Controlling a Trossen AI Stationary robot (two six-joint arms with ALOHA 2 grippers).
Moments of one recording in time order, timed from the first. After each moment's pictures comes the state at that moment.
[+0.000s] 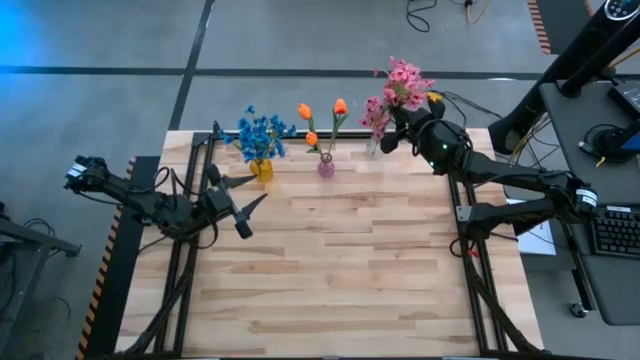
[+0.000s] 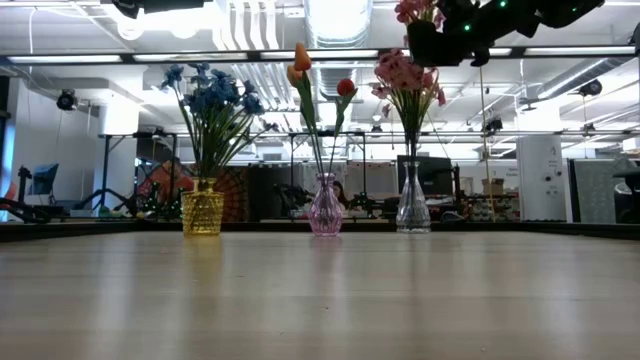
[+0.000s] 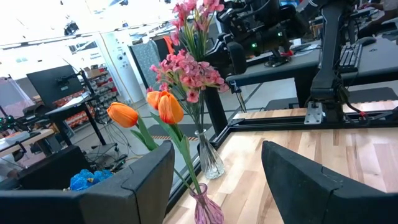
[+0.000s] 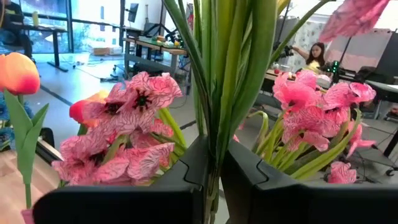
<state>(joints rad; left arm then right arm) -0.42 0.77 0.56 0.27 -0.96 0.31 -0.46 1.08 0.78 0.32 0.55 -0.17</state>
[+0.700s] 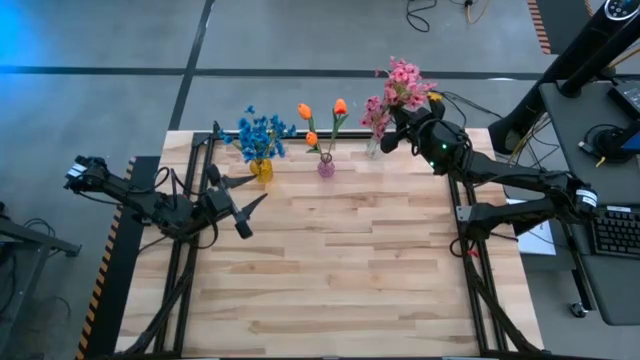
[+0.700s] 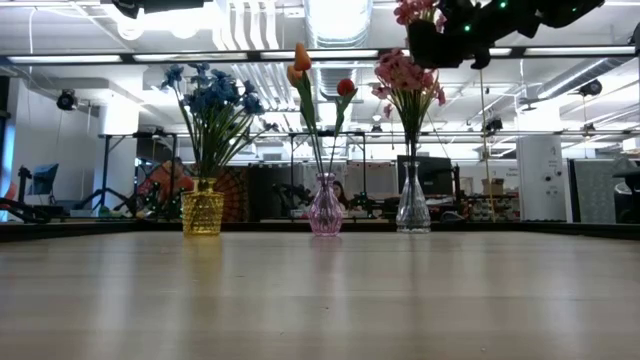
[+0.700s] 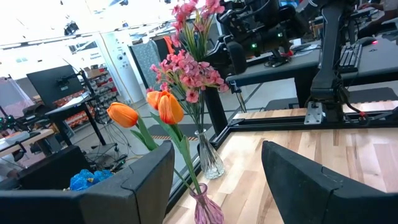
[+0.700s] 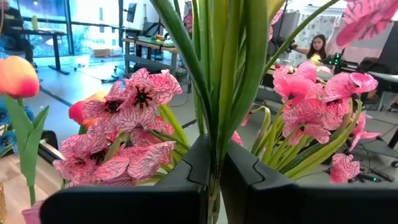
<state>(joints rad) -0.42 0.77 0.56 0.27 -0.96 0.31 -0.46 1.08 0.78 0.29 0.55 -0.12</state>
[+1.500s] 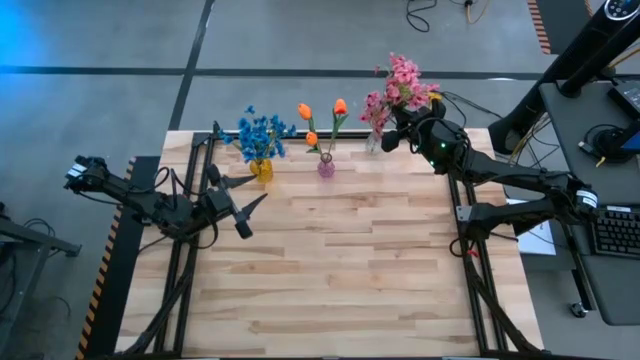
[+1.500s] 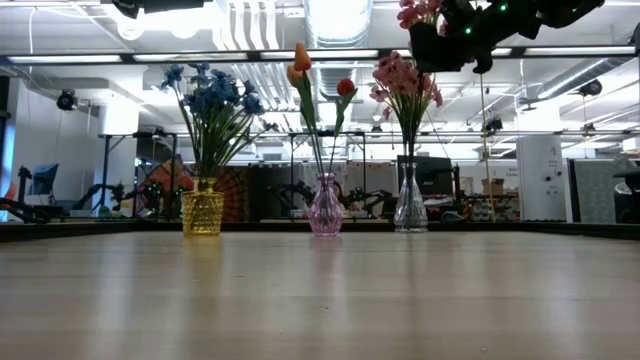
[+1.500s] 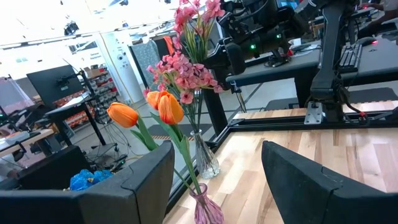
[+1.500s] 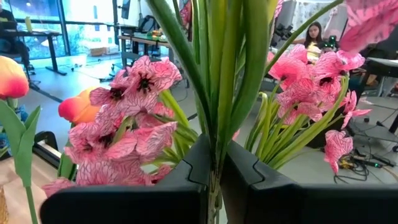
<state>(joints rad) -0.42 0.77 0.56 0.27 -0.96 0.31 -0.48 1.08 0.78 0.25 0.55 -0.05</state>
